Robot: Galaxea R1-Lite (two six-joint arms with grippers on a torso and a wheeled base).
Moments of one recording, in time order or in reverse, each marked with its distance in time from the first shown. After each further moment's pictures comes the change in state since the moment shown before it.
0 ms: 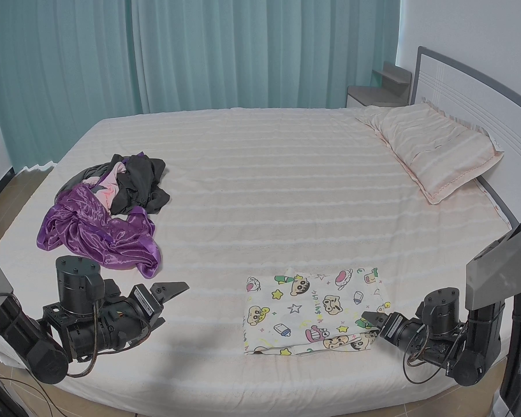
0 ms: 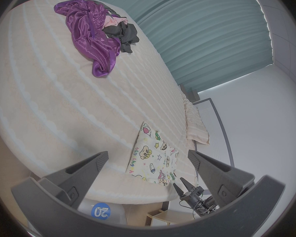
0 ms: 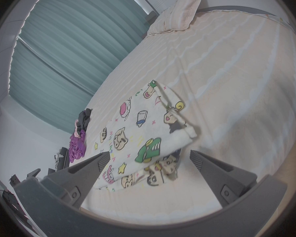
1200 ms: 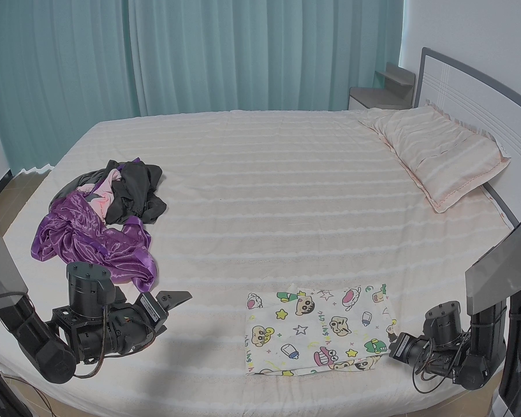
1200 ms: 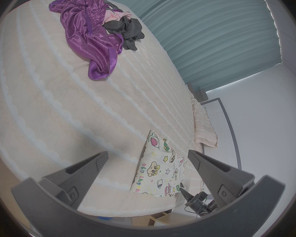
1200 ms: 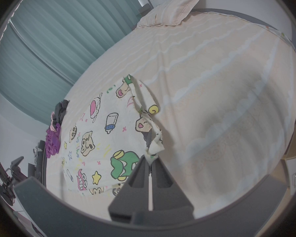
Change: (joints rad) left arm -0.003 0.070 -0.002 -0.002 0.007 0.007; right arm -0.026 0.030 0.090 0.080 -0.057 -0.076
